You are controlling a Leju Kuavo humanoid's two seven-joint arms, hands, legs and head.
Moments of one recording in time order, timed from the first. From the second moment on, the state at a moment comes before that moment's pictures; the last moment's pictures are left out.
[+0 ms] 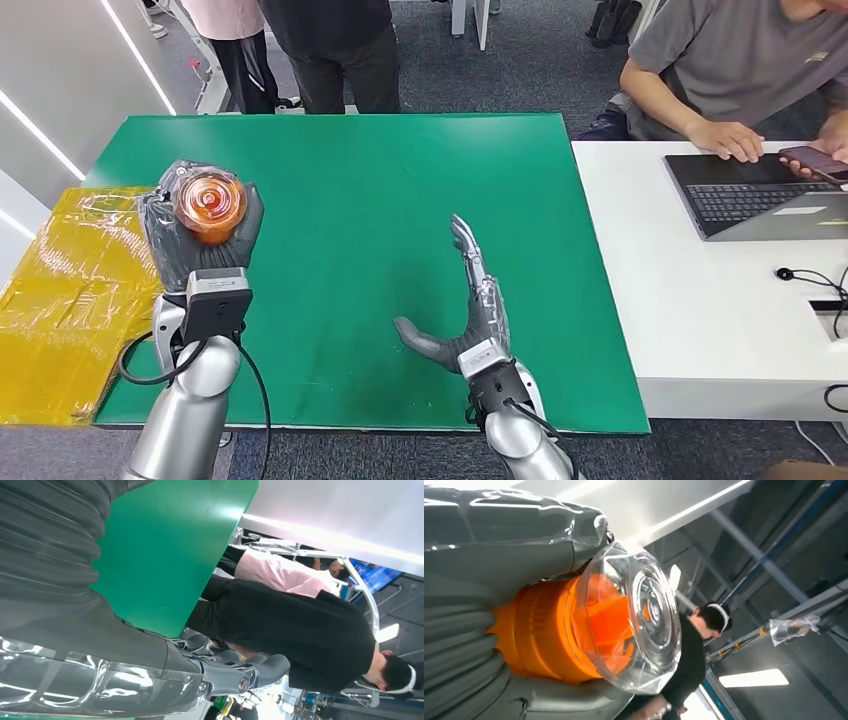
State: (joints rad) left arm -0.36 -0.09 -0.30 -1.53 -0.66 0.66 -0.55; right arm -0.22 0.14 0.61 -1.35 0.17 -0.38 -0.62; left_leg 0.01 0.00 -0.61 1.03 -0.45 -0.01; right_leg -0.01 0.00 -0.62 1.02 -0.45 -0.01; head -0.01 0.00
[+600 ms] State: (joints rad) left arm -0.43 -0.05 -0.19 -1.39 -1.36 0.69 -0.44; right arm -0.22 0.14 0.61 -1.39 0.19 -0.39 -0.60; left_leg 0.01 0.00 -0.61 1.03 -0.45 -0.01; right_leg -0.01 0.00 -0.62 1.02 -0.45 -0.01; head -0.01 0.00
